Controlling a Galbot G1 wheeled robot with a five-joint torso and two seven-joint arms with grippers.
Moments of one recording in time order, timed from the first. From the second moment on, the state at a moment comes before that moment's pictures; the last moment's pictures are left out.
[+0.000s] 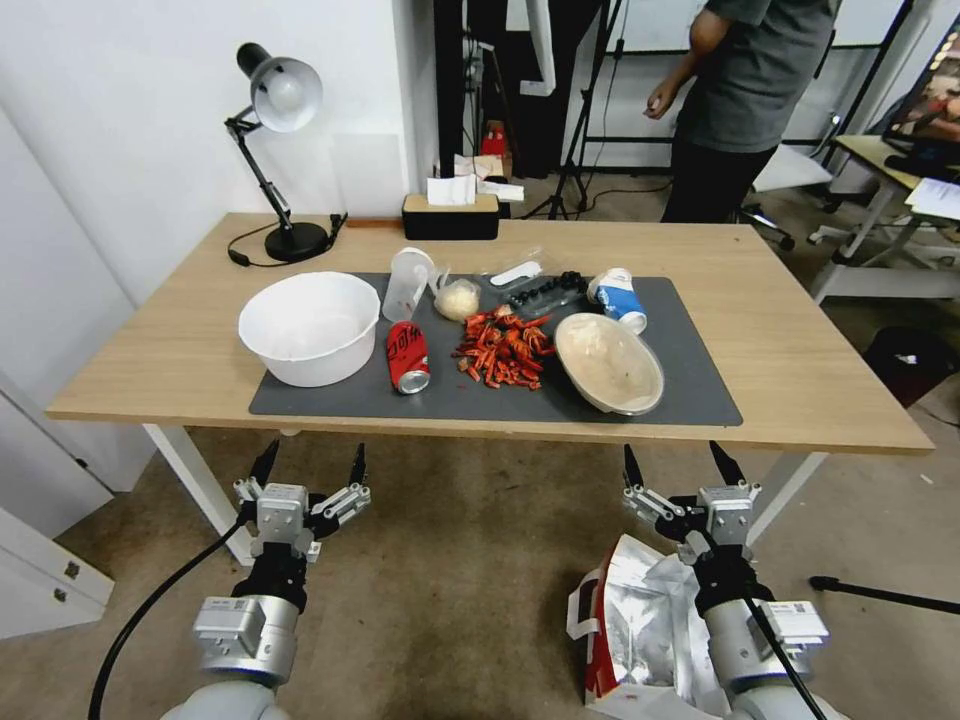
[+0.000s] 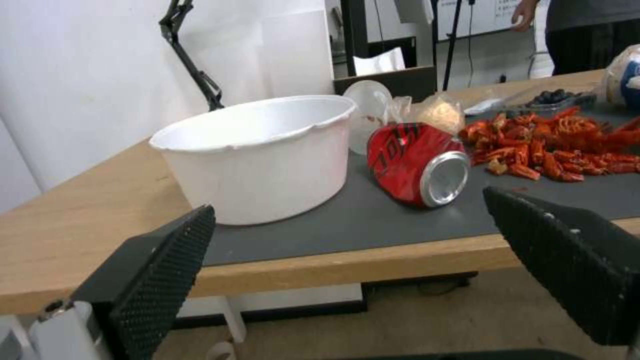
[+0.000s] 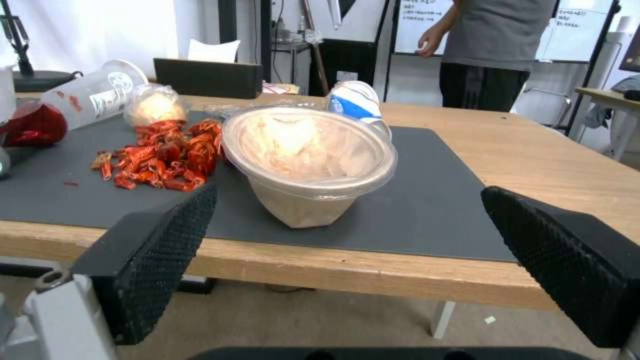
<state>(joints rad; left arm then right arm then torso) 1.80 -1.50 -0.55 -2.30 0.00 0.00 0.00 -1.80 1.50 0.55 2.30 0.00 0.00 0.00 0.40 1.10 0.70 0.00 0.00</state>
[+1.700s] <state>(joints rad) 1.51 -1.23 -0.62 -2.26 -0.34 0.07 -0.27 -1.69 1.32 0.66 2.34 0.32 -0.19 0.09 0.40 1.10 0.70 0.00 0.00</state>
